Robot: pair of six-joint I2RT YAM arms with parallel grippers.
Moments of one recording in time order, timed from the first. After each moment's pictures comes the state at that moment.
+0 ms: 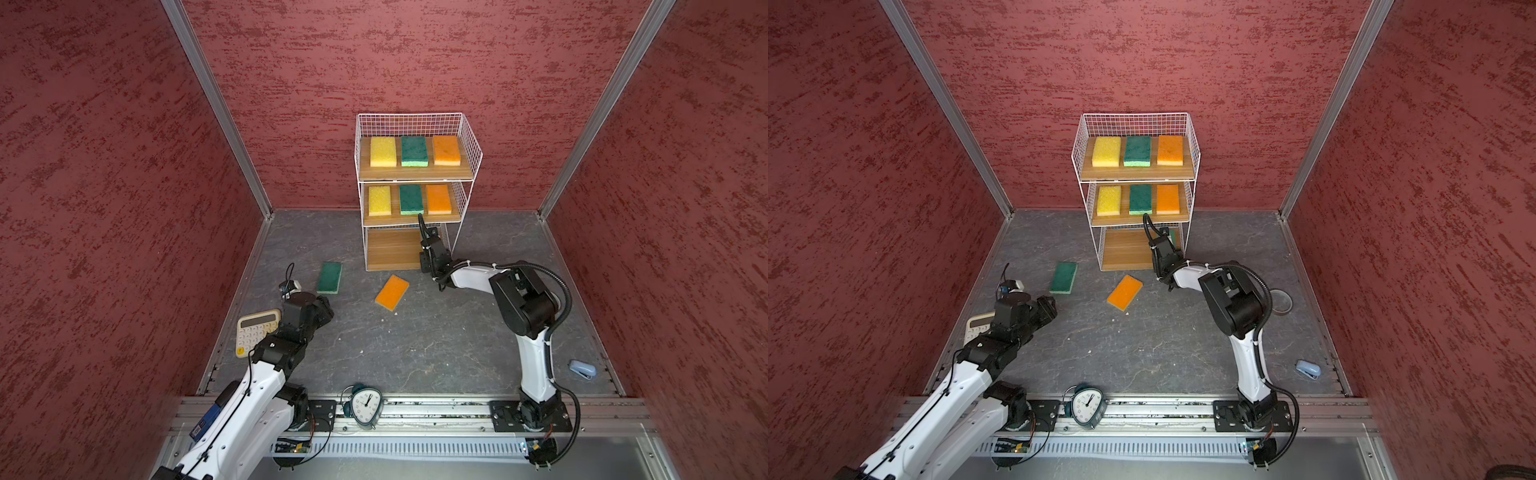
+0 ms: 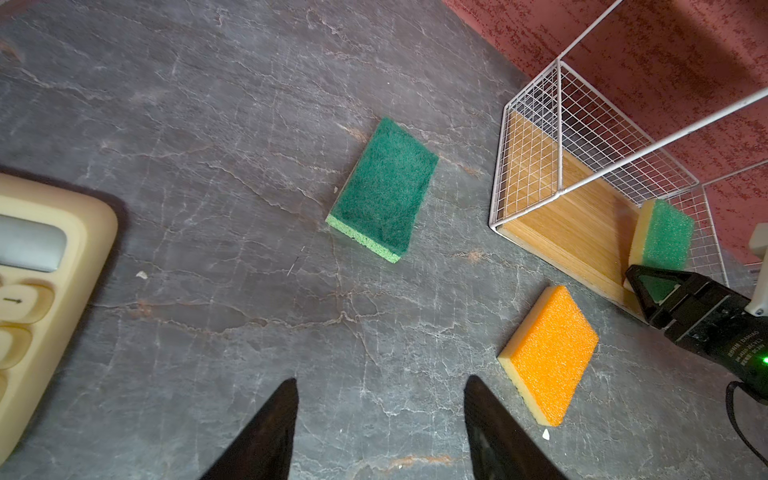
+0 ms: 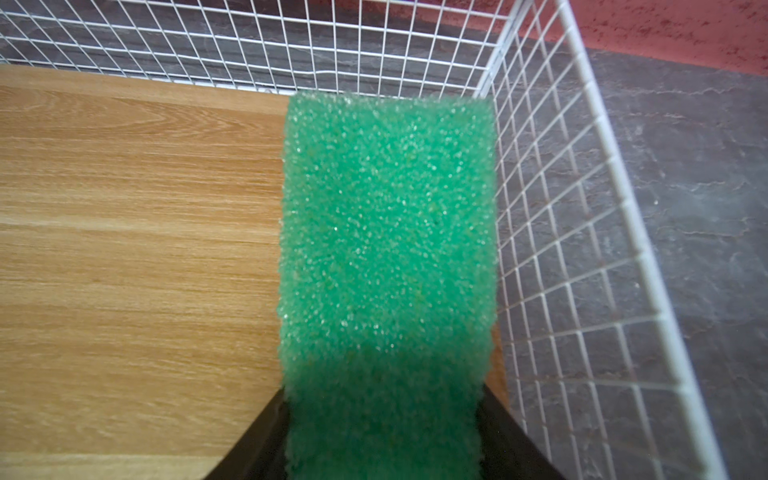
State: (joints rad) left arm -0.26 0.69 0.44 -0.43 -0.21 -0.72; right arm 0.51 2.11 1.31 0.06 0.38 0.26
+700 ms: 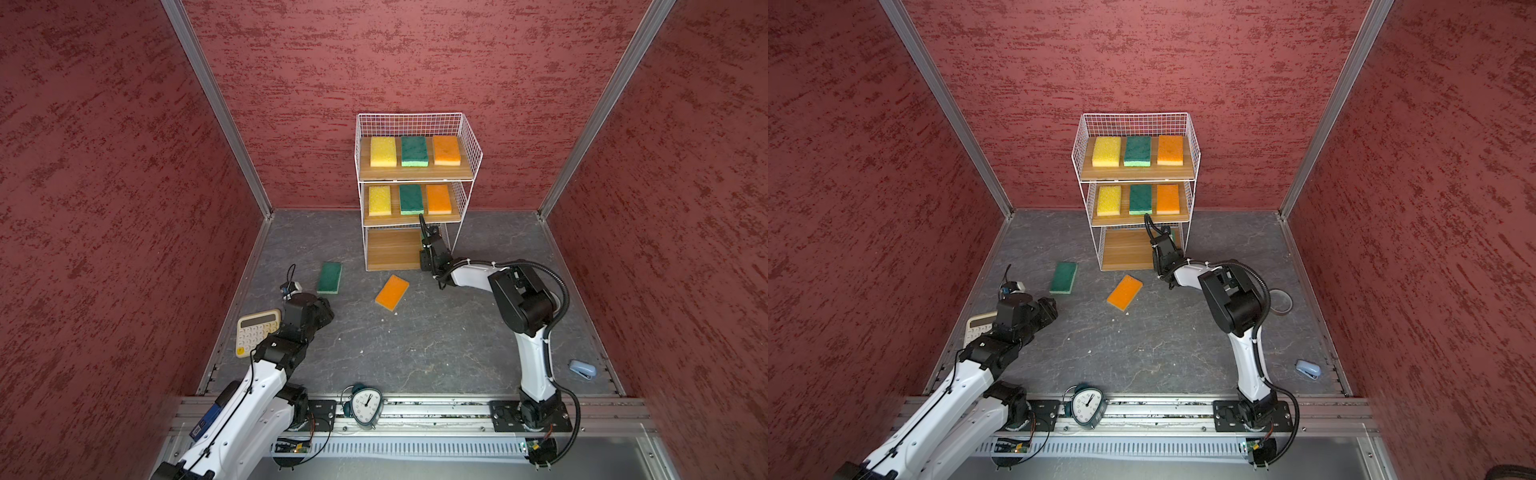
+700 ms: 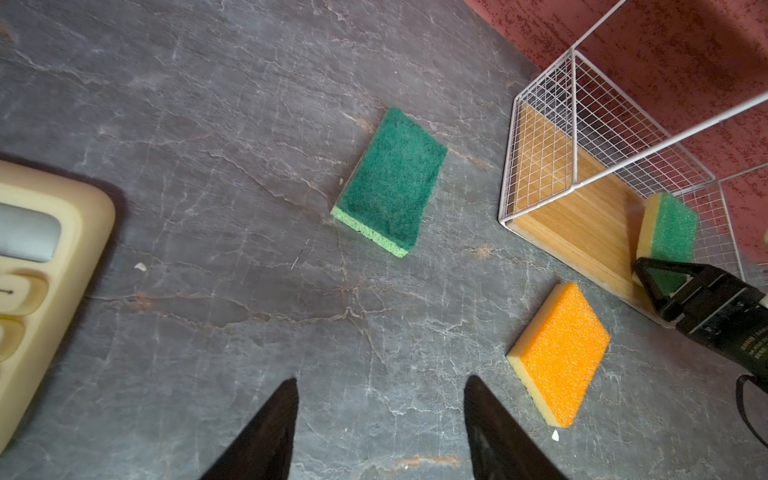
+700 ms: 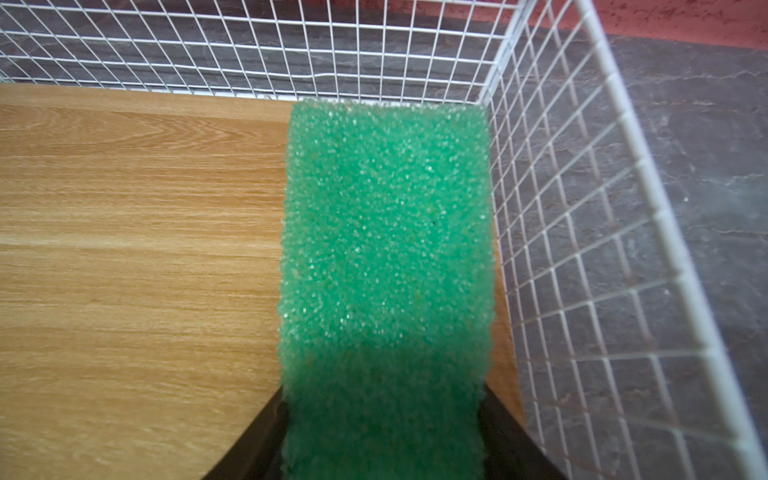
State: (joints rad) left arm -0.26 0.71 0.42 -0.42 -0.21 -0.74; right arm 0.49 2.14 1.34 0.06 0.35 0.29
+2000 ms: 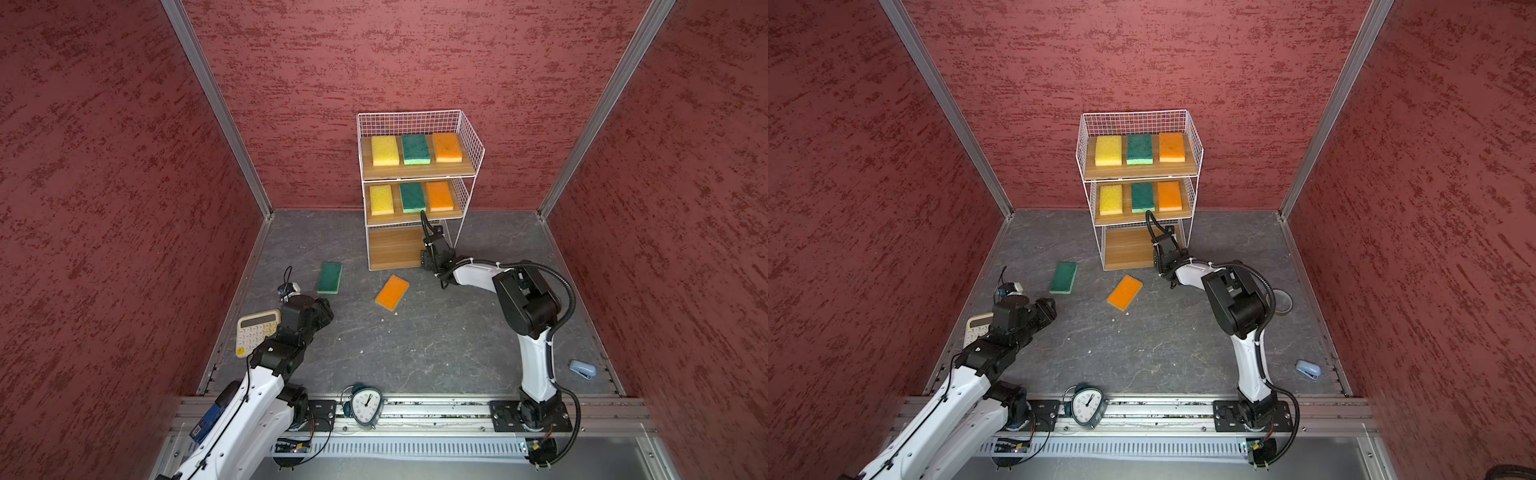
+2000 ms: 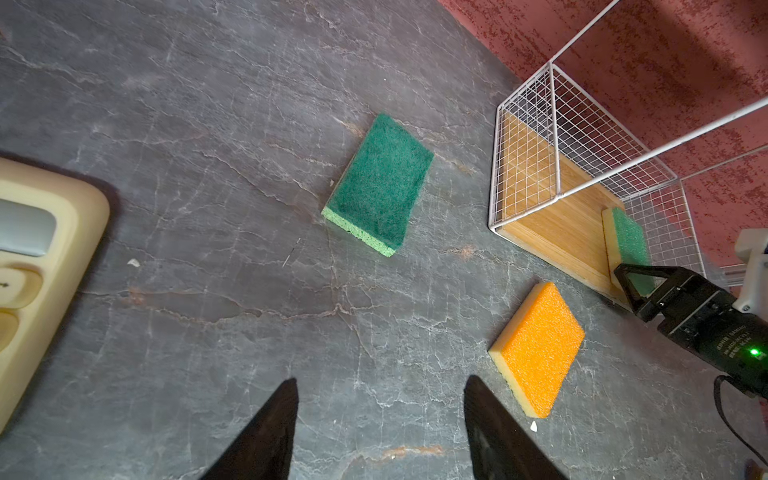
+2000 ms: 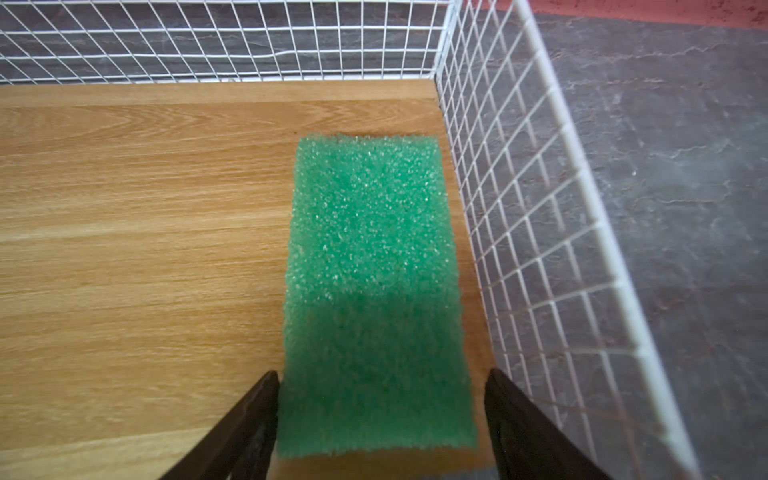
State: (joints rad) left arm -0.26 0.65 0.42 -0.45 -0.19 -0.75; right arm 0.49 2.10 1.33 -0.01 0.39 0.32
